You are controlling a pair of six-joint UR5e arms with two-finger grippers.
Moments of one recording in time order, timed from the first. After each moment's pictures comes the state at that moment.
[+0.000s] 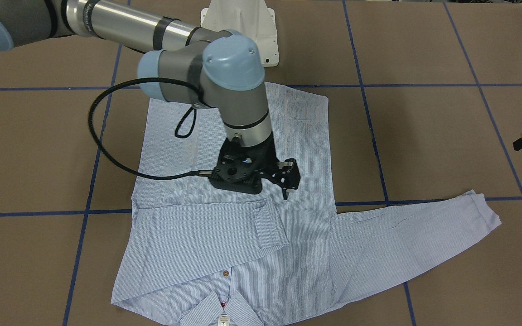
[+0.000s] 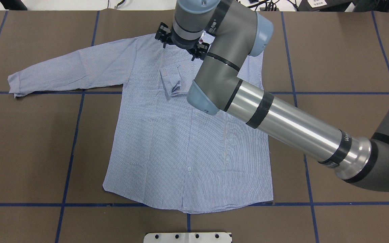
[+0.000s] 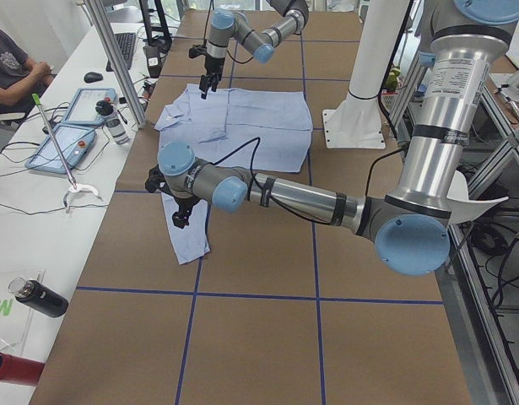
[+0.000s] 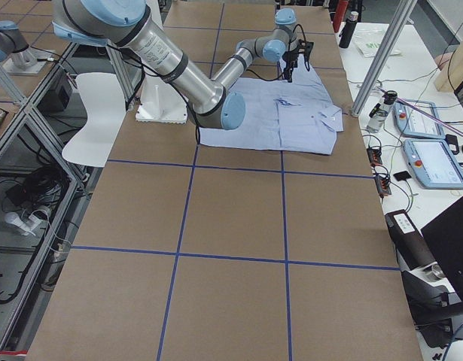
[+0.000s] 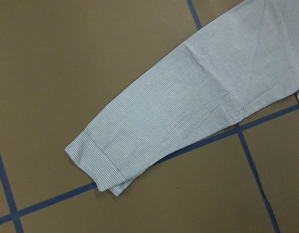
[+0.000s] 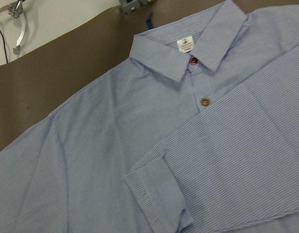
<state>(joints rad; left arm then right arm) -1.40 -1.80 -1.52 -1.84 -2.51 -0.10 0.75 -0.59 1.33 -1.35 1.90 1.49</state>
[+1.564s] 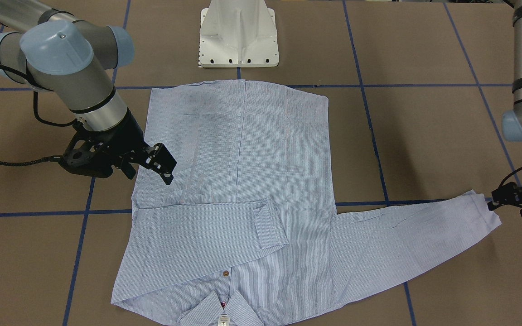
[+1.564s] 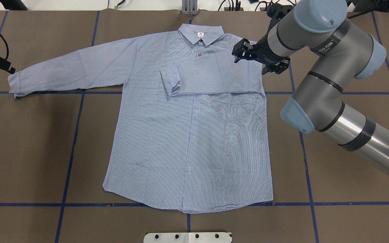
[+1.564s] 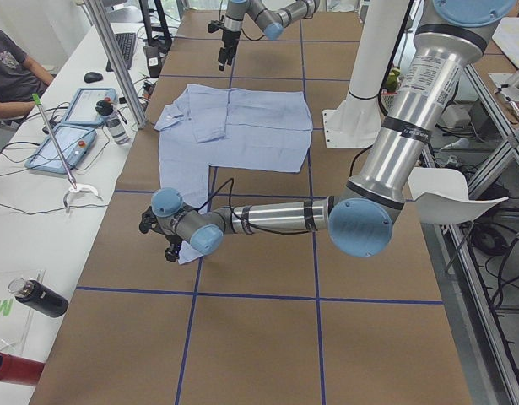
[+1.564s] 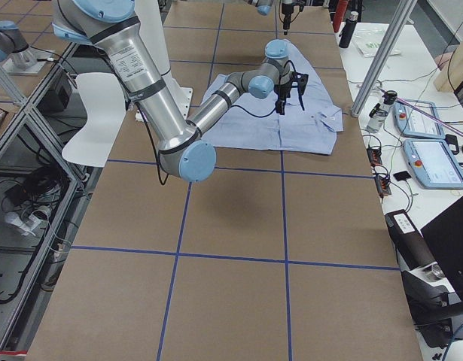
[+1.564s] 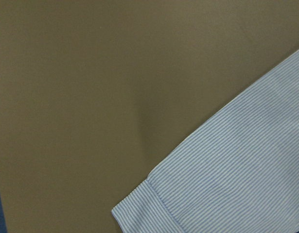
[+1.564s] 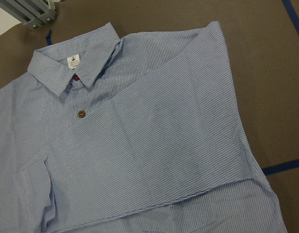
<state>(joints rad) -1.25 -1.93 -1.05 -2.26 -2.35 -0.38 0.83 -0.99 1.70 -1.35 1.99 1.38</state>
